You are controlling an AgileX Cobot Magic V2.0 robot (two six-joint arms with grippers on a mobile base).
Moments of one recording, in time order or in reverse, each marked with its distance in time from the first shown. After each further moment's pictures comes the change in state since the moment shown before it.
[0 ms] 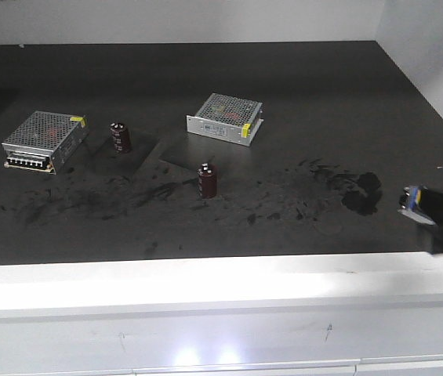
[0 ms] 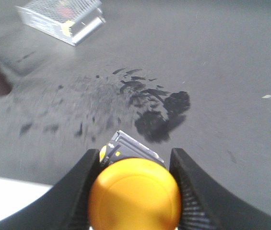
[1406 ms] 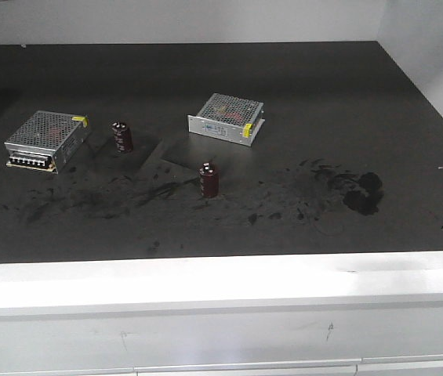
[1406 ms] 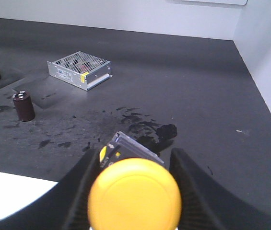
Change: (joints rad) left arm 0.000 0.000 0.000 0.000 0.000 0.000; right arm 0.000 -0.377 0.156 0.002 -0.021 -0.025
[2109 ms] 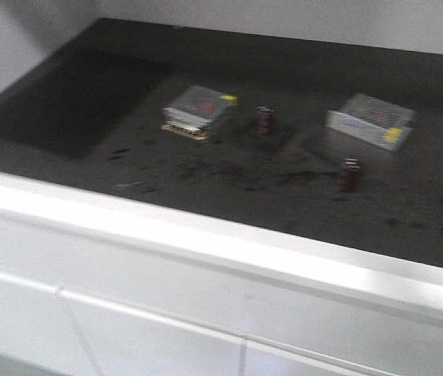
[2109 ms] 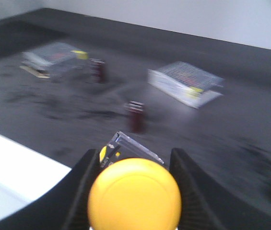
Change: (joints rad) left arm 0.000 0.001 0.000 0.000 0.000 0.000; right arm 0.000 0.000 0.003 -0.003 0.004 0.000
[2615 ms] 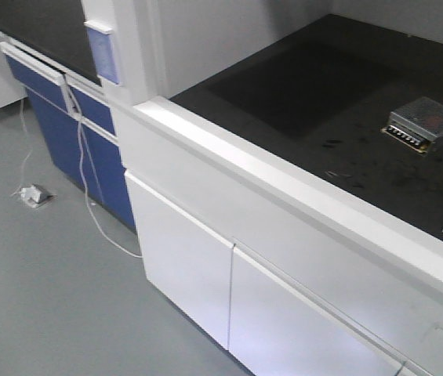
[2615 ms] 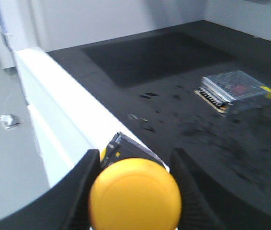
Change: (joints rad) left arm 0.000 0.000 0.000 0.000 0.000 0.000; right arm 0.000 0.000 0.000 0.000 0.000 0.000
